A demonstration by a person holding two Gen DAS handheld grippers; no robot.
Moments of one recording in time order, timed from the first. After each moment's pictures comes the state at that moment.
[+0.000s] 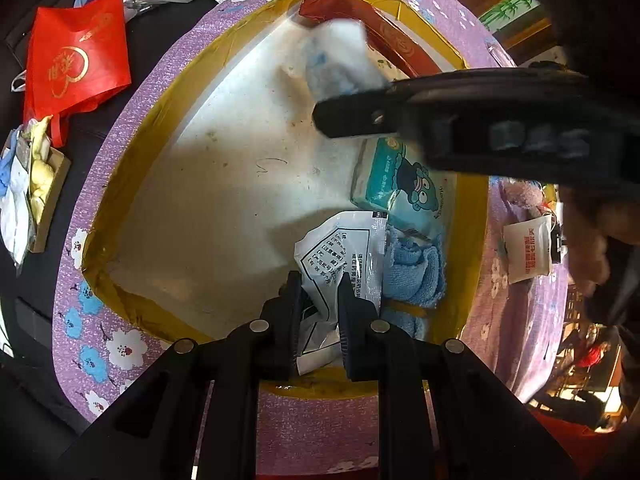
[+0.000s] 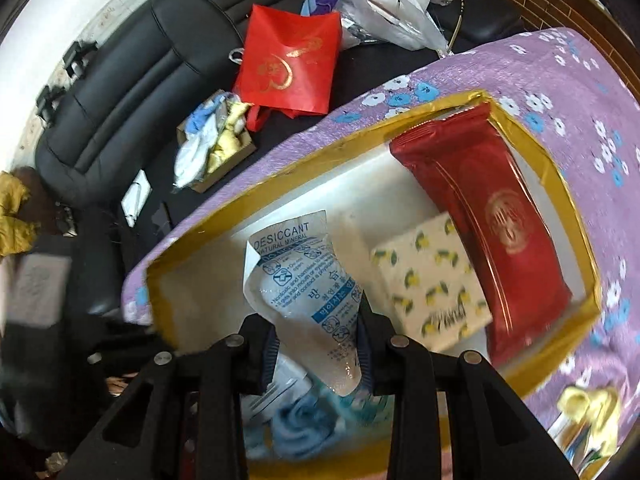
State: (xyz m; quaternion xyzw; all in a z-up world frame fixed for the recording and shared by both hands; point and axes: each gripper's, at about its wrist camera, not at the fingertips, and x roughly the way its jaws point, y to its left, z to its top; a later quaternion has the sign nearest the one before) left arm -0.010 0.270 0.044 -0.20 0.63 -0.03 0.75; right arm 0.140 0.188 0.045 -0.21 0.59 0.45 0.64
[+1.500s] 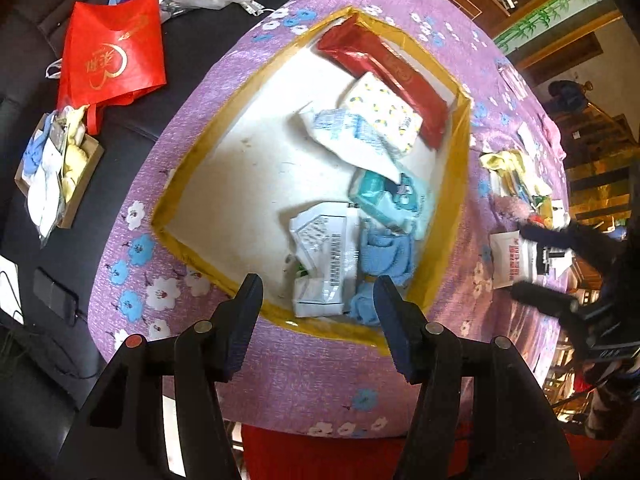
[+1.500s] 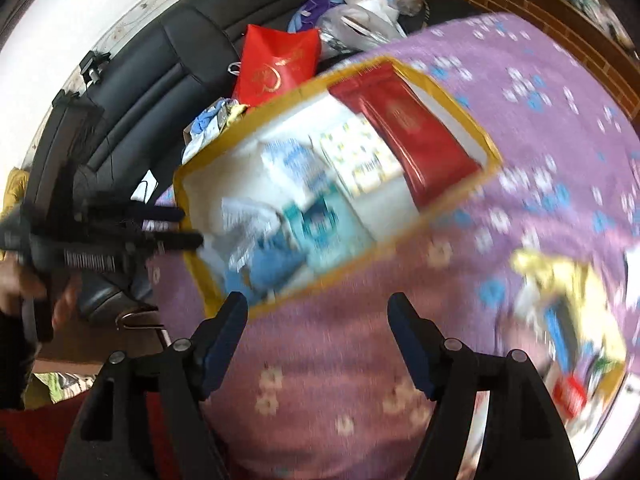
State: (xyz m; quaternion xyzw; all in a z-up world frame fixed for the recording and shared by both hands) left arm -0.028 0.265 0.092 -0.21 0.62 0.02 0.75; right arm 0.099 0.030 0.096 -0.15 0.59 0.43 0.67
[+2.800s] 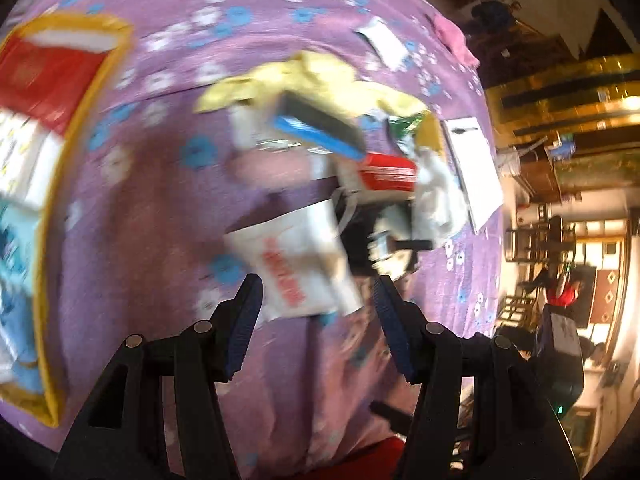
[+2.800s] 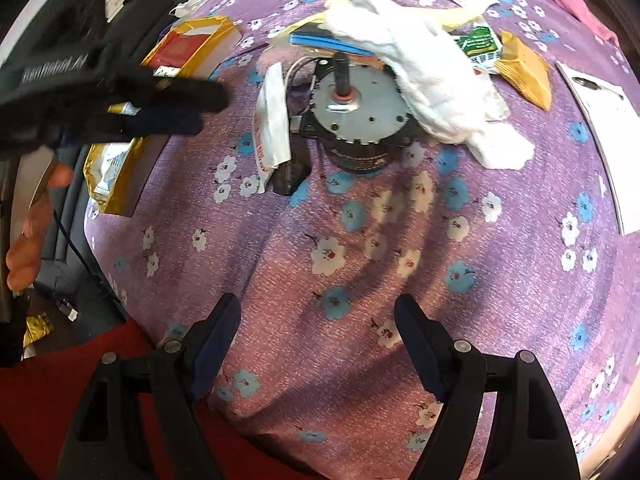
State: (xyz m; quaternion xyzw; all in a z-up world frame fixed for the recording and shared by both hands) left arm 0.086 0.004 0.076 -0.18 0.67 -0.16 0.71; right arm 0.044 -0.196 0.049 0.01 0.66 0.25 0.71
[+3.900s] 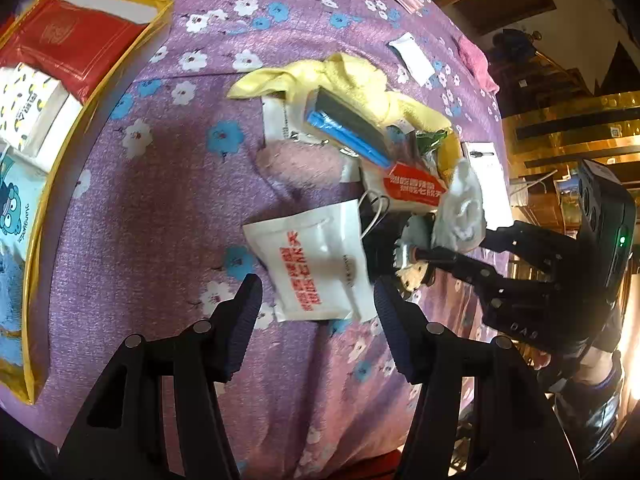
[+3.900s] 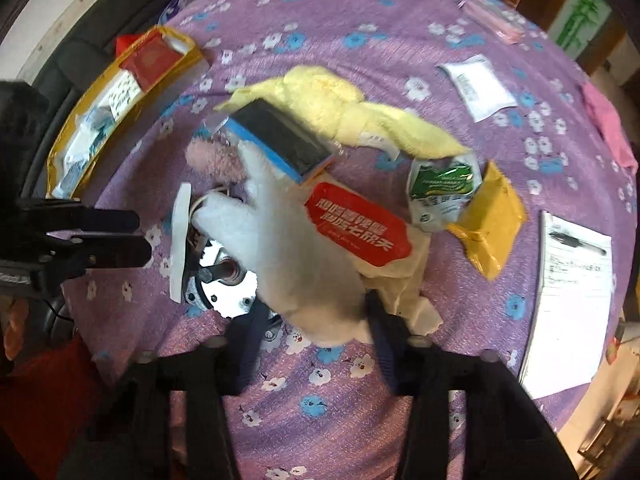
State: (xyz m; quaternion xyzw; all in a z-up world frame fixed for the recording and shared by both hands) left arm 0.074 0.020 0.067 -0.22 0.65 -0.11 0.71; right arm 0.155 -0.190 0.054 -0.15 0.64 0.28 0.70
